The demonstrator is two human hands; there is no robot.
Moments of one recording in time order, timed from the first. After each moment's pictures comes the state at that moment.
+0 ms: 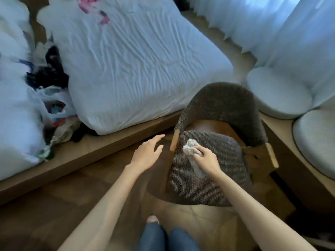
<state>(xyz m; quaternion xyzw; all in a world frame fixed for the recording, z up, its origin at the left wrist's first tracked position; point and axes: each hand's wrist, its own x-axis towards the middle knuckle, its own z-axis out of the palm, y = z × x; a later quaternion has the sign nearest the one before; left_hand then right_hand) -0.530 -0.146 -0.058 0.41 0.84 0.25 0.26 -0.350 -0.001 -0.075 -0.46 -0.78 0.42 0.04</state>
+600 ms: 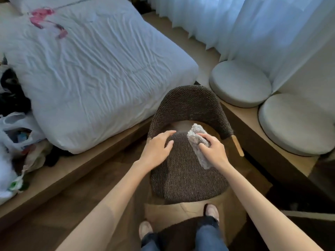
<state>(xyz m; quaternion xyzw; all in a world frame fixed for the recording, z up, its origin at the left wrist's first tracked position) -0.457 -0.030 0.015 0.52 0.77 0.27 0.27 -0.273 0.072 0.016 -0.50 -0.75 0.40 0.16</state>
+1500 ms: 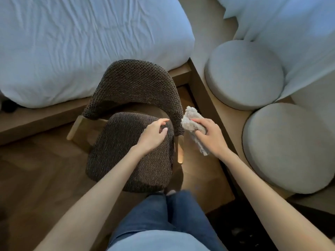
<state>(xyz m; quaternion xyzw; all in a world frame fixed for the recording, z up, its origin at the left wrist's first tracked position) -0.246 0.271 -0.064 0.31 0.84 0.29 0.34 -0.094 0.423 -0.037 -0.32 -0.85 0.41 0.03</state>
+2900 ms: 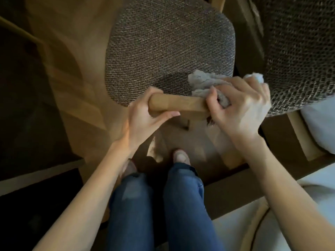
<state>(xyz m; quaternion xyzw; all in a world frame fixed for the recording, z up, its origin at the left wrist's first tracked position) -0.048 0.382 -0.329 -0.29 0.80 0.46 -0.24 -0.214 0.502 -0.276 0.48 -0.83 0.21 0.20</state>
